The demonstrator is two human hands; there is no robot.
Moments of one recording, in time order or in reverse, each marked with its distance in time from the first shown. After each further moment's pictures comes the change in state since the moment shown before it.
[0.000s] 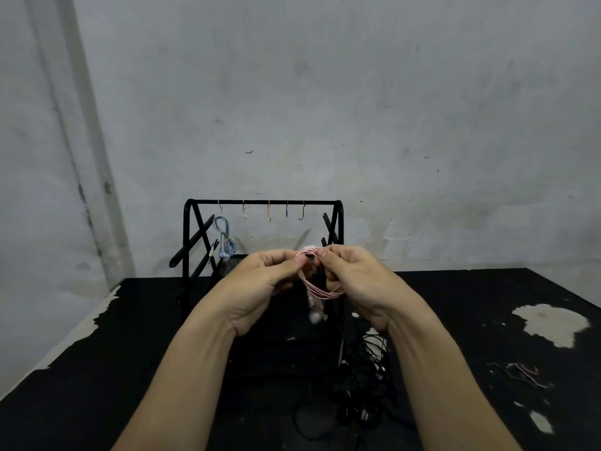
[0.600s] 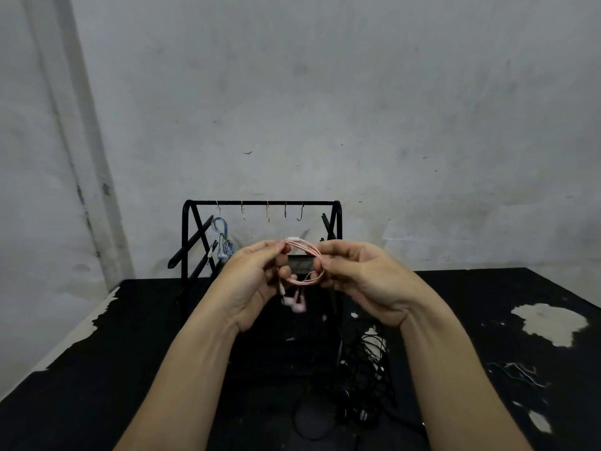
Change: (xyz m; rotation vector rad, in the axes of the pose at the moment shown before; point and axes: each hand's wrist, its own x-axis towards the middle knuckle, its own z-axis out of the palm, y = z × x) left_hand 0.003 0.009 0.006 -0.277 0.227 -0.017; right_hand -0.001 0.000 -0.017 0.285 -0.152 -0.009
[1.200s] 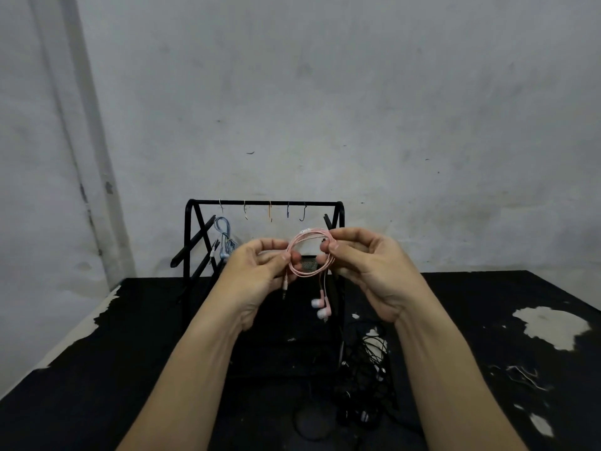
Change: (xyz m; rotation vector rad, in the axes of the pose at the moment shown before) left_hand 0.002 -0.004 -0.005 0.163 0.062 0.115; right_hand 0.002 -0.003 0.002 0.153 0.243 -0.110
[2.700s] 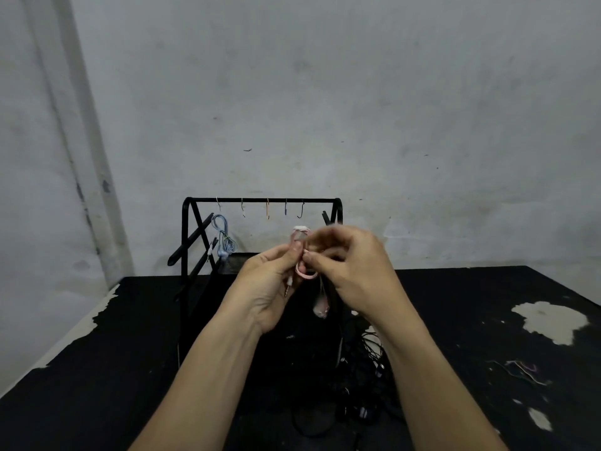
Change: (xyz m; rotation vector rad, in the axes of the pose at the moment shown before) left_hand -0.003 -0.009 0.022 -0.328 -0.076 -0.127; right_hand 0.000 0.012 0.011 -0.716 0.022 -0.363
